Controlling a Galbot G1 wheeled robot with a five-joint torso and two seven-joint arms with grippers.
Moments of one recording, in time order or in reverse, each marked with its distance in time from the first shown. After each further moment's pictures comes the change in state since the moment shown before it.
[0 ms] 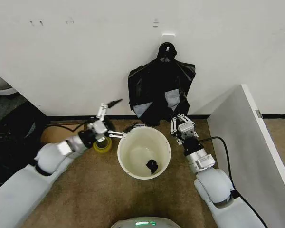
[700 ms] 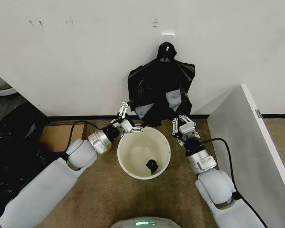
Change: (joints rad) left arm -0.060 -0.108 0.092 0.025 0.368 0.090 -0.252; right arm -0.025 0.012 0.019 0.008 -0.035 0.018 -0.011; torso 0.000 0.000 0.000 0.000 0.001
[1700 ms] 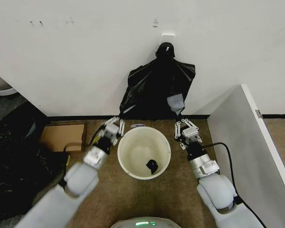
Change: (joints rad) left arm 0.454 -0.165 -0.153 -0.199 -0.375 0.128 -0.287; right arm -0.113 -0.048 0.014 -0.004 0.071 0.070 0.048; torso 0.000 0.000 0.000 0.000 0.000
